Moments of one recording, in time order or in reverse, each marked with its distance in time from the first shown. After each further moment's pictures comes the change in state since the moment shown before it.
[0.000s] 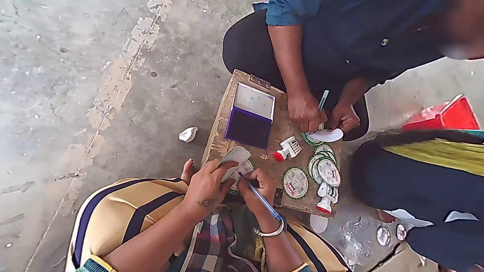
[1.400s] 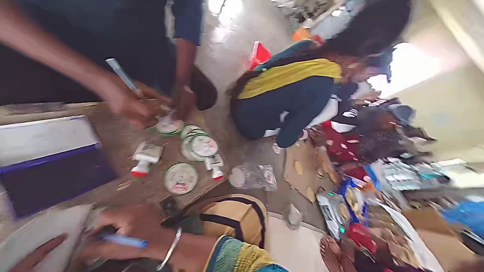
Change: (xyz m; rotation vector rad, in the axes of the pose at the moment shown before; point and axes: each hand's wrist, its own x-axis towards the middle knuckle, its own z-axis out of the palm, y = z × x) left_hand 0.007 -0.003 -0.015 -0.088 -0.235 0.038; right_hand 0.006 -0.011 0.002 0.067 0.059 -0.035
